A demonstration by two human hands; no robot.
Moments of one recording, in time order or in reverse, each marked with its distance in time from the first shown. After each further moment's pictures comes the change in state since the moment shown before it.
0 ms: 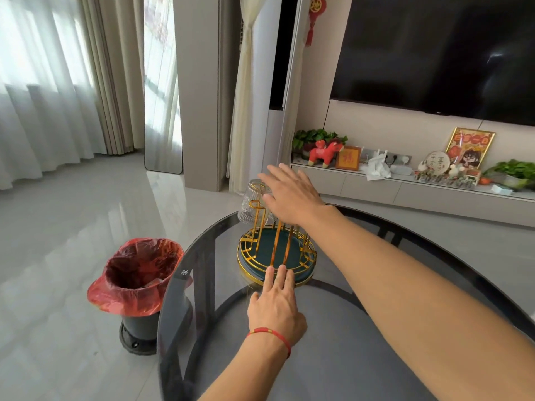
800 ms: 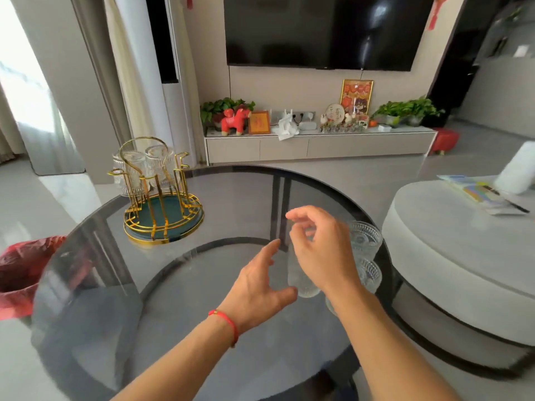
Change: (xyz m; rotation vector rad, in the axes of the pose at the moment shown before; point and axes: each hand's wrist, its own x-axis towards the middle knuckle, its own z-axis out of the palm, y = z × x) left_hand -0.115 0.163 0.043 -0.521 -0.101 0.405; right_hand -0.372 0.070 -0.042 0.683 0.561 0.650
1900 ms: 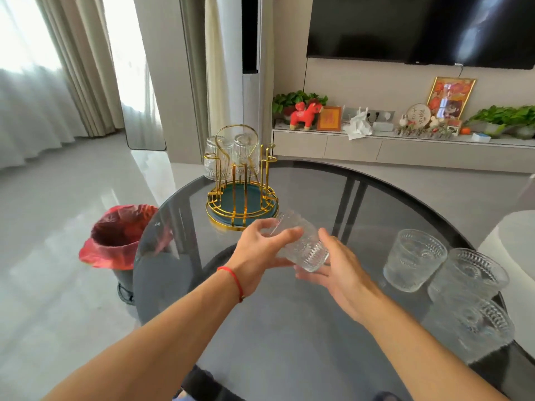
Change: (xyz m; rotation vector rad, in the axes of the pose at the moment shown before) left_hand 0.010 -0.065 -0.104 -0.848 0.335 -0.366; right_hand -0.004 -0.010 0.111 0.744 -0.488 0.711
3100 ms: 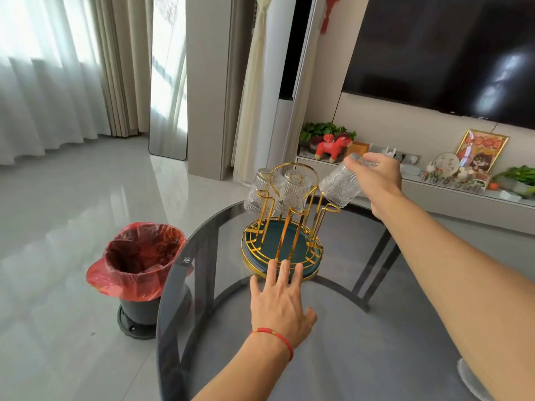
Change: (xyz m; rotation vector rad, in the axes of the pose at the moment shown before) left_hand 0.071 -0.035 -0.060 1.480 0.130 0.245; right_hand 0.217 -0.169 0.092 -0.440 0.423 -0.571
